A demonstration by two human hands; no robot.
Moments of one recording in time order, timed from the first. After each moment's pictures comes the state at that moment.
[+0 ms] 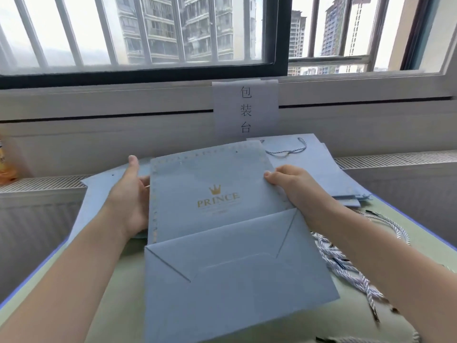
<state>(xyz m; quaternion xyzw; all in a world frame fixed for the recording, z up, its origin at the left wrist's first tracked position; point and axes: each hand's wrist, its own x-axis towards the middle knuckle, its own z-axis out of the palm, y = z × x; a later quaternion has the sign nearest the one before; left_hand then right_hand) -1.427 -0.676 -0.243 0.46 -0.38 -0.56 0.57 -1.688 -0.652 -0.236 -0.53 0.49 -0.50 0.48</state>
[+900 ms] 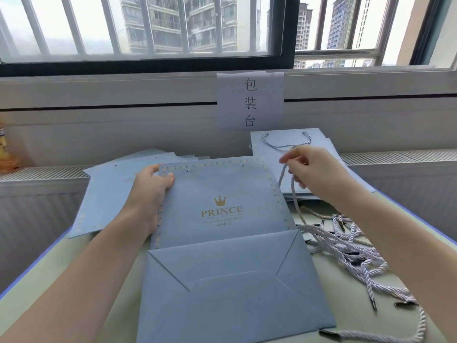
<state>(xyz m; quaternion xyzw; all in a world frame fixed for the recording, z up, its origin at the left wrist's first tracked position) -1.454 -0.667 -0.250 0.53 -0.42 -0.43 0.60 -1.718 -0.667 -0.228 -0.69 0.57 -0.42 0.16</state>
